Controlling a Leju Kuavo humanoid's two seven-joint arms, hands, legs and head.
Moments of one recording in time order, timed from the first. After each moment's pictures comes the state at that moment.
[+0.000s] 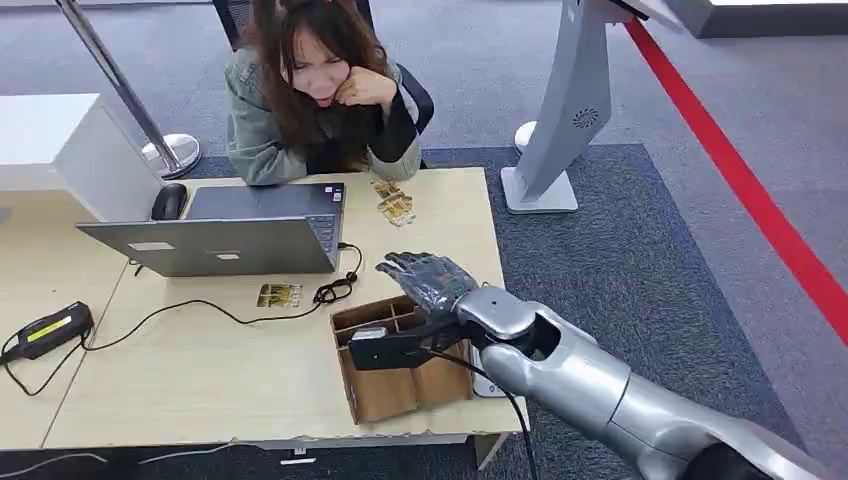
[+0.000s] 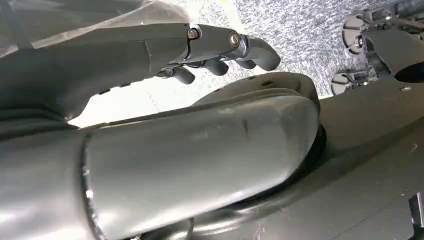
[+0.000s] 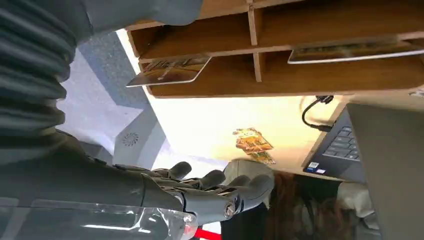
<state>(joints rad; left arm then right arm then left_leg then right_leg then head) -0.09 0.13 -0.57 -0.20 0.93 -0.12 -0.06 -0.87 -0.10 0.96 -1.06 0.51 0.27 0.19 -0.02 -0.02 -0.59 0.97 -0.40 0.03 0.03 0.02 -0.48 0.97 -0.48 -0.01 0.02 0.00</state>
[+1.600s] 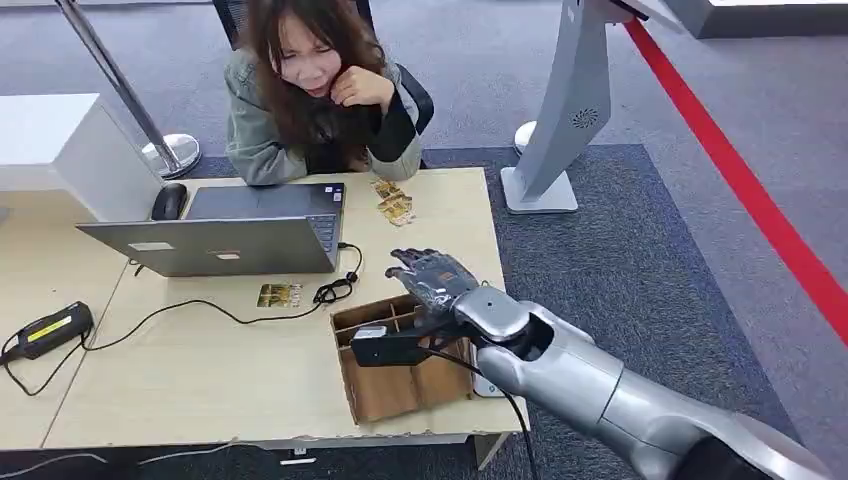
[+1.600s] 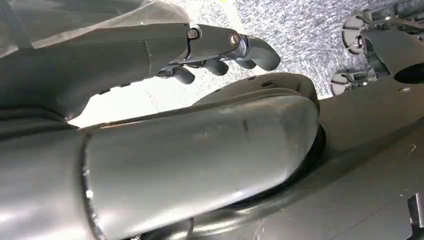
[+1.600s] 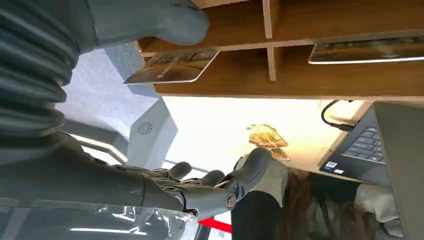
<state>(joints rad) -0.09 0.13 -0.57 -0.20 0.94 -0.12 -0.06 -0.89 -0.09 1.00 -0.99 0.56 0.22 0.21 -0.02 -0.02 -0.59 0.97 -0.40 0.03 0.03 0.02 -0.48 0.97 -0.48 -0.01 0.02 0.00</state>
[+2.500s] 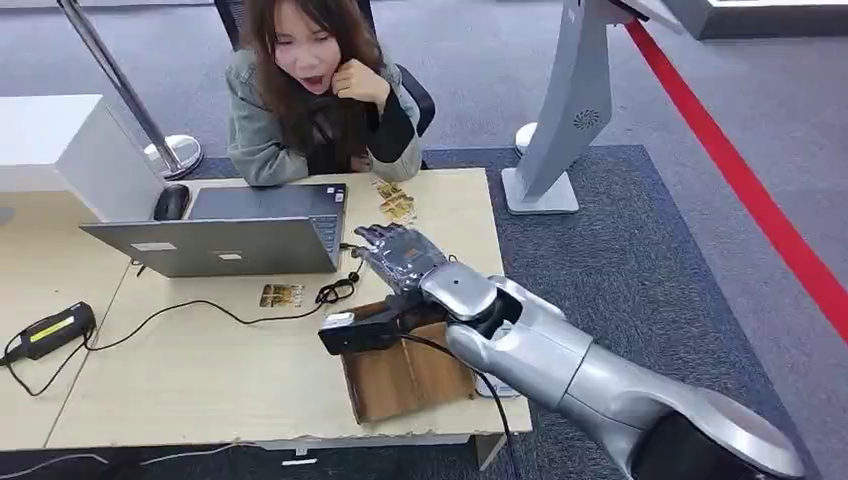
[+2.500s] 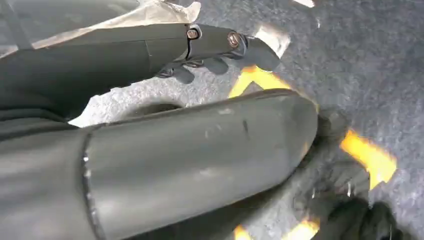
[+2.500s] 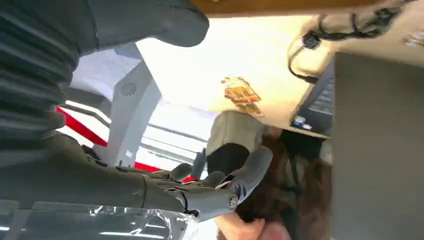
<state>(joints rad) -0.22 -0.14 -0.95 -0.22 0.30 0.29 -0.06 -0.98 0.05 1.00 -0.83 0.67 0.20 0.11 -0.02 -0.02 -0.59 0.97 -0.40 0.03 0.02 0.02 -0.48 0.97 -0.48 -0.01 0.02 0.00</state>
